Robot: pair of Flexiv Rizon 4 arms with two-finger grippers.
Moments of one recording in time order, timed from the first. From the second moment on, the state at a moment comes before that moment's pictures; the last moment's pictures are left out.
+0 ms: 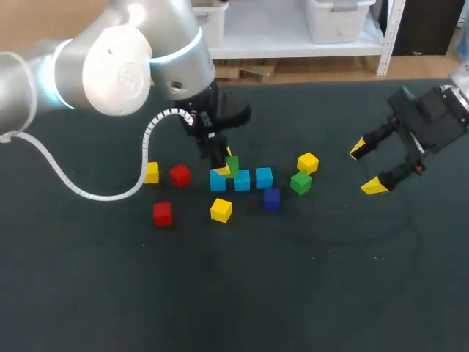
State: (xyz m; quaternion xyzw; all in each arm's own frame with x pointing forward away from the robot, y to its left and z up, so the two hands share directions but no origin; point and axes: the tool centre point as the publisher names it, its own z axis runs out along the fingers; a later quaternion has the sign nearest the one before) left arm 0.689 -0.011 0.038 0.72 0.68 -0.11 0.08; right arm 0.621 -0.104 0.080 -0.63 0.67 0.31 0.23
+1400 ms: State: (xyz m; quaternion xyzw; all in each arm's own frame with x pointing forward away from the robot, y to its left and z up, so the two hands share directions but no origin) left arm 0.688 -0.009 0.032 0.72 0.68 -0.12 0.08; right arm 0.621 -0.104 0.080 -0.63 0.67 0.31 0.23
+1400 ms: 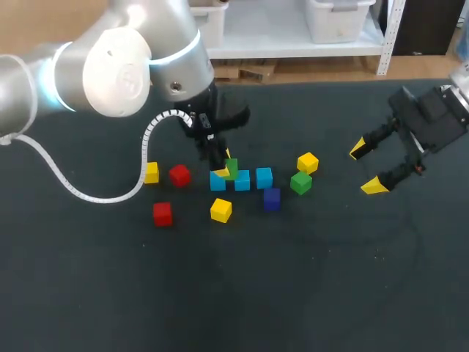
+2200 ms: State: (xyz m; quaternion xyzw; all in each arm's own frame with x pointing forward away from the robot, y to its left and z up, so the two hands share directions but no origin) left arm 0.690 -0.010 0.029 0.72 0.68 -0.12 0.08; right arm 0.621 -0.104 0.080 -0.63 0.67 0.31 0.23
